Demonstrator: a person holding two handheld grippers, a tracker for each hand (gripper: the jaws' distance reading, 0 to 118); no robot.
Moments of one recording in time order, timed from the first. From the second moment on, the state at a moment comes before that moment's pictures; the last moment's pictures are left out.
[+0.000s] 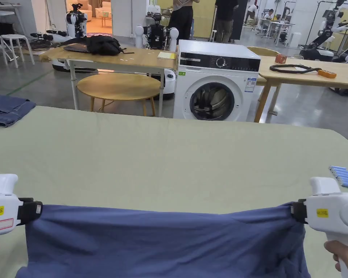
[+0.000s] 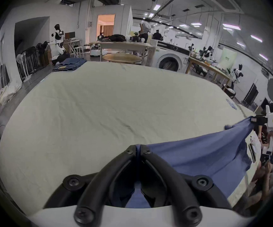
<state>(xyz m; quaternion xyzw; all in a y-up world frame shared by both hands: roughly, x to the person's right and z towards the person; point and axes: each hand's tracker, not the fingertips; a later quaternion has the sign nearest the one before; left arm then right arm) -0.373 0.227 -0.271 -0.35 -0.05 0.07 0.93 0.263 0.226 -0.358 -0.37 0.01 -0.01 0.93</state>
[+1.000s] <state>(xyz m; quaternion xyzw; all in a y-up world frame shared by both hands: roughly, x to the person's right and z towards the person) -0.353 0.120 -0.121 -0.43 -0.03 0.03 0.90 0.271 0.117 -0.177 -0.47 -0.02 0.06 0.88</state>
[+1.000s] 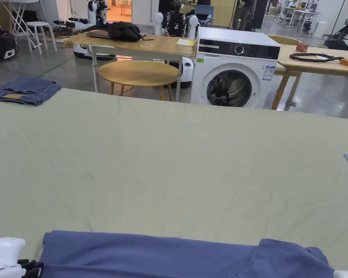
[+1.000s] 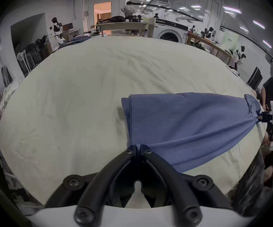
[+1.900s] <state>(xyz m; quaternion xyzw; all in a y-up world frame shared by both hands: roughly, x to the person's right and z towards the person) -0.227 0.223 -0.137 -0.02 0.05 -0.02 1.00 0.096 0.221 -0.184 -0.06 -0.03 -0.01 1.00</state>
